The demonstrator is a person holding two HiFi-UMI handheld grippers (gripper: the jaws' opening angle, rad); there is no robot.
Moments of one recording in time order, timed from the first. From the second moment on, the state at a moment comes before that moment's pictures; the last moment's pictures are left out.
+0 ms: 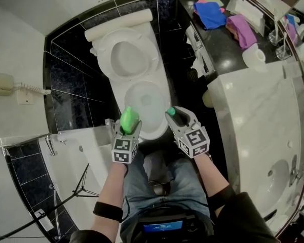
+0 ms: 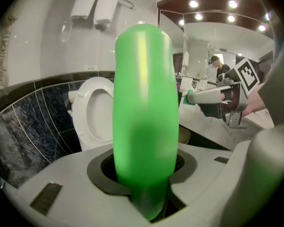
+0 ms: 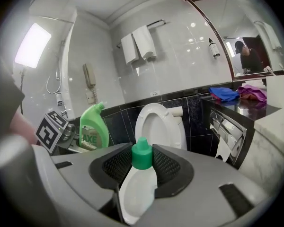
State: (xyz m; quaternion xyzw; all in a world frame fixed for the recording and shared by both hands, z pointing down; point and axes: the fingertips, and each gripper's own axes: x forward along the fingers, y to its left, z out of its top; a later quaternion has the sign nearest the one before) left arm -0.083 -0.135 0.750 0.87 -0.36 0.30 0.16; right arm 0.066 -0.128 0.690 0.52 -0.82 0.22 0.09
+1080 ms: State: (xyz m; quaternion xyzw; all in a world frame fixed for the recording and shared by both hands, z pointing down) left arm -0.139 0.001 0.495 0.87 -0.41 0.23 0.15; right arm 0.069 -0.012 0.507 0.49 -0.84 0.20 0.11
